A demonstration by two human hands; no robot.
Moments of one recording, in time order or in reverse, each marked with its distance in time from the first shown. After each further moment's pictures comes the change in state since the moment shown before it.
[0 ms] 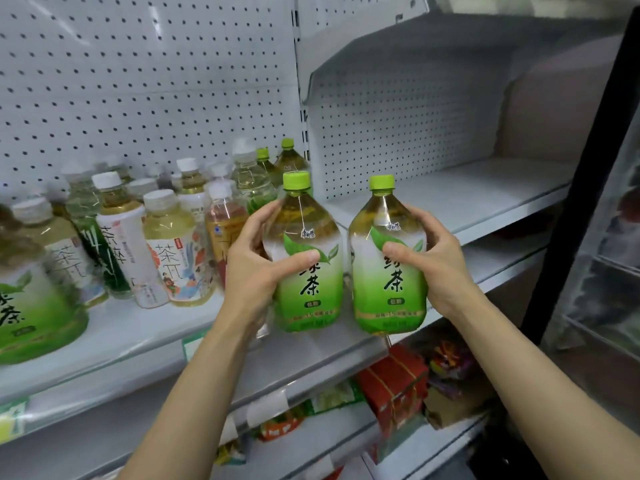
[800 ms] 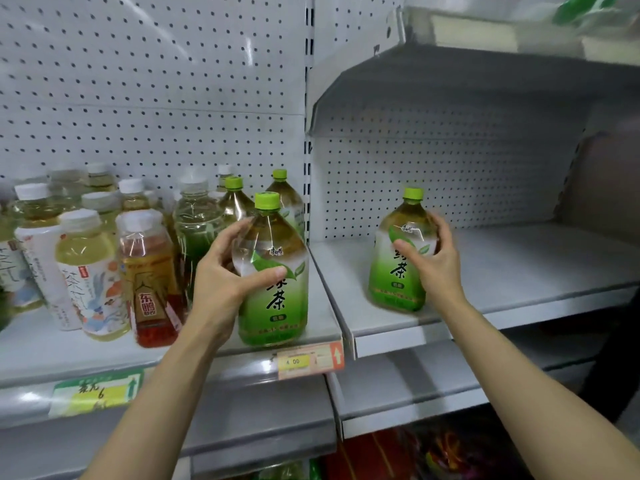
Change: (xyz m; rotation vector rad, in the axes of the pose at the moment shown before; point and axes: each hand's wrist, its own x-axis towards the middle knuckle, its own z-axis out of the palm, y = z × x) left_hand 0.075 -0.043 0.086 0.063 0.276 -0.001; right_hand 0.216 0.086 -0.114 -0.253 0.017 -0.166
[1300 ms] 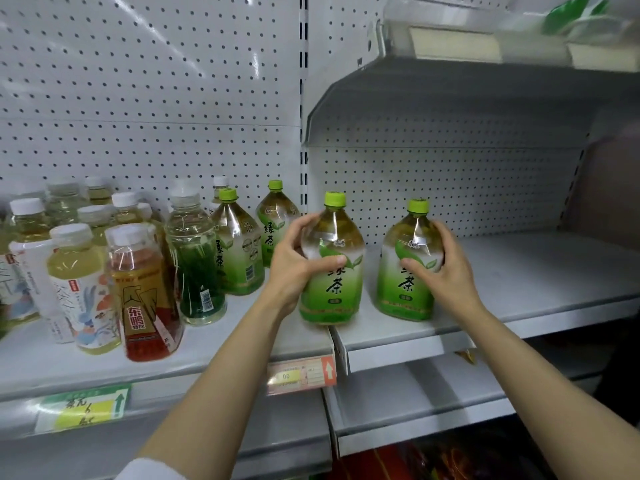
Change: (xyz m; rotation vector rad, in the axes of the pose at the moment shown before) left_hand 0.049 -0.029 0.089 -0.042 -0.181 -0.065; right_hand 0.016 0.010 -0.033 -0.300 -0.144 -0.119
